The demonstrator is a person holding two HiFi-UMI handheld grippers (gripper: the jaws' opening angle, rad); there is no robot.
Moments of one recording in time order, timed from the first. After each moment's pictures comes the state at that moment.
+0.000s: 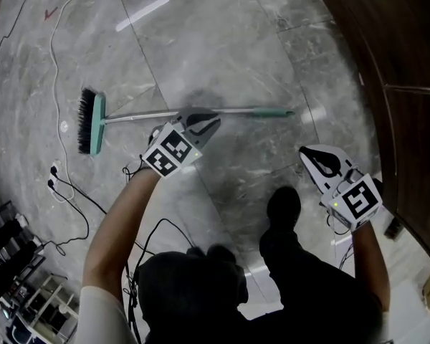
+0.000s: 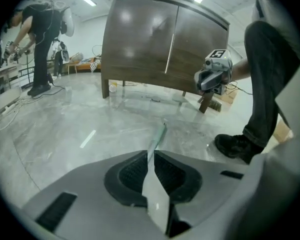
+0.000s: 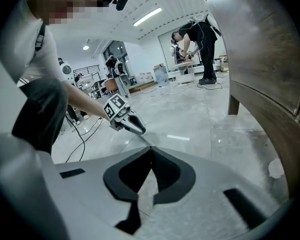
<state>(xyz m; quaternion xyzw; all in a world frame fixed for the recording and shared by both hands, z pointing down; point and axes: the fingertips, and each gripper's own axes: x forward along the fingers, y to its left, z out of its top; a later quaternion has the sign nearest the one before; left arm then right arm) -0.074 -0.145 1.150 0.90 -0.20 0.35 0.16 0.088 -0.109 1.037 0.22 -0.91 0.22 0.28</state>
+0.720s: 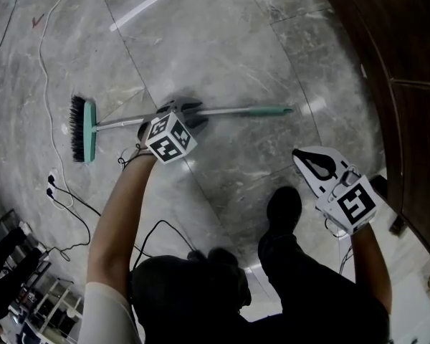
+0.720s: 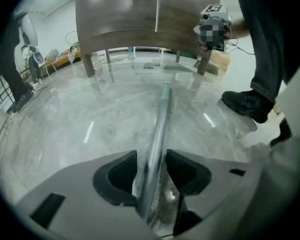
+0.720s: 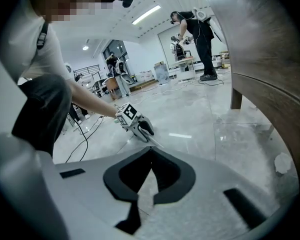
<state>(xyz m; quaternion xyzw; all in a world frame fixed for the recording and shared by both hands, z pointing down) -0.099 -0.151 1.247 0.85 -0.12 0.50 0.10 0.084 -0.103 1.063 0.21 -0.91 0.23 0.28</state>
